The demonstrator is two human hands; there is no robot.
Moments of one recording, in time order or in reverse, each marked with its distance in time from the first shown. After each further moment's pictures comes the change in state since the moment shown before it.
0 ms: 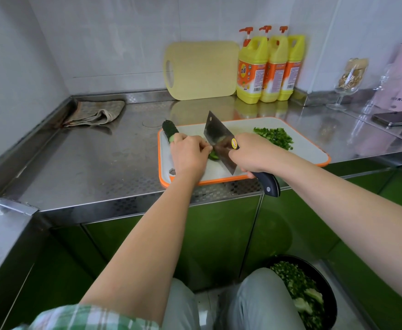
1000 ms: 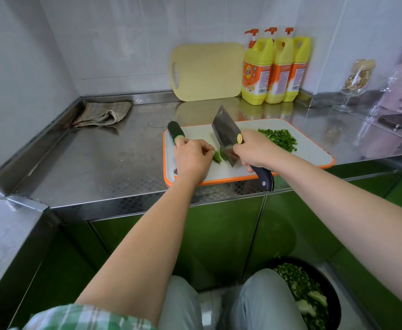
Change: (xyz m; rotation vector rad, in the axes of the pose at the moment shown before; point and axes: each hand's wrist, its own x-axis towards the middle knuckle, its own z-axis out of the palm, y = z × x) left_hand -0.011 0.005 -0.014 -0.060 -0.075 -0.013; right_hand 0.020 0.011 0.006 0.227 0.062 0.034
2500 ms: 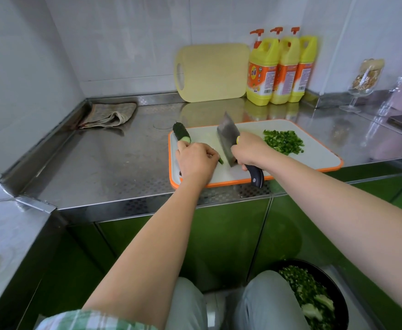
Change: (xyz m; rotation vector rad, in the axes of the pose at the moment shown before) left_hand 0.001 -0.004 0.004 0.105 0.018 -0.089; right_hand 0.023 -0.010 0.018 -0.016 0.014 0.081
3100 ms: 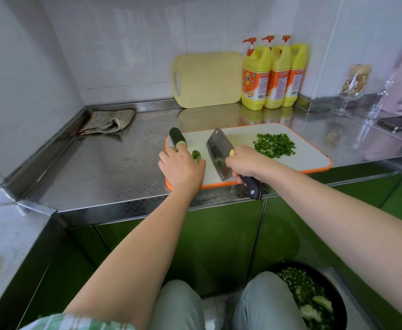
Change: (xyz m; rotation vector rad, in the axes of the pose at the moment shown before) left_hand -0.017 -0.003 -0.014 0.275 0.121 -0.110; right_hand -0.026 0.012 0.000 0.071 -0.099 -0.043
